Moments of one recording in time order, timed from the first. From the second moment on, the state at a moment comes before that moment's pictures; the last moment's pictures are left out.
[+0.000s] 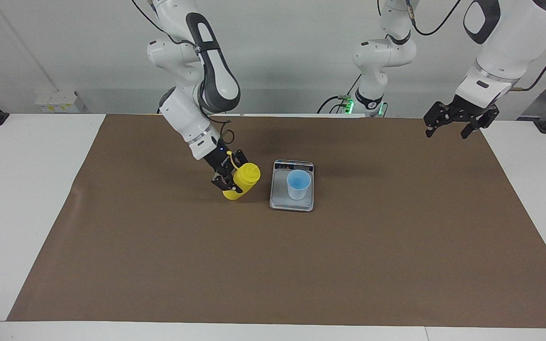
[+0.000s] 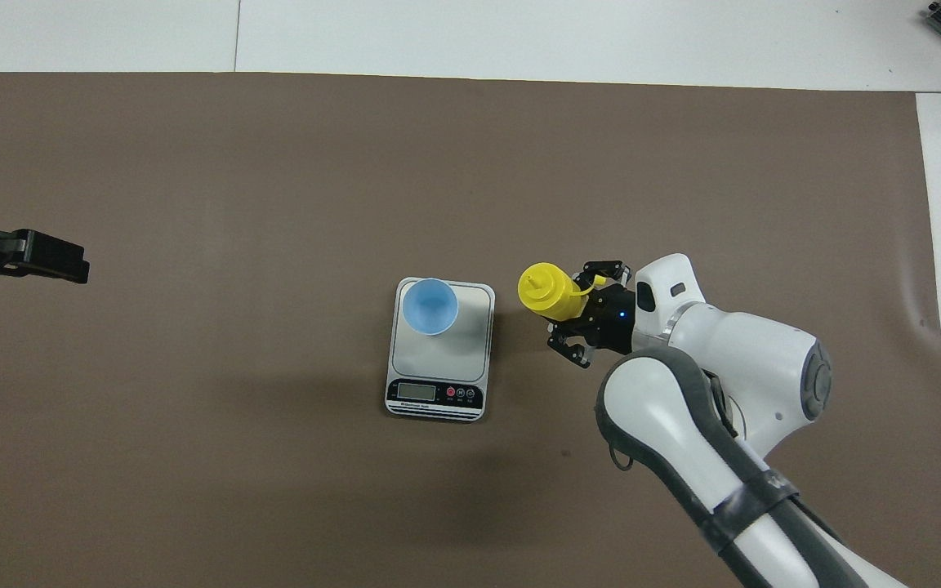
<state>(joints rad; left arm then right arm) 0.07 -0.02 -0.14 -1.60 -0.01 1.57 0.03 0.35 0.07 0.06 -2.29 1.01 2.72 -1.61</state>
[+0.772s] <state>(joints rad) 0.07 -0.02 -0.14 -1.60 -0.01 1.57 0.03 0.35 0.12 0.06 -1.98 0.08 2.30 -0.96</state>
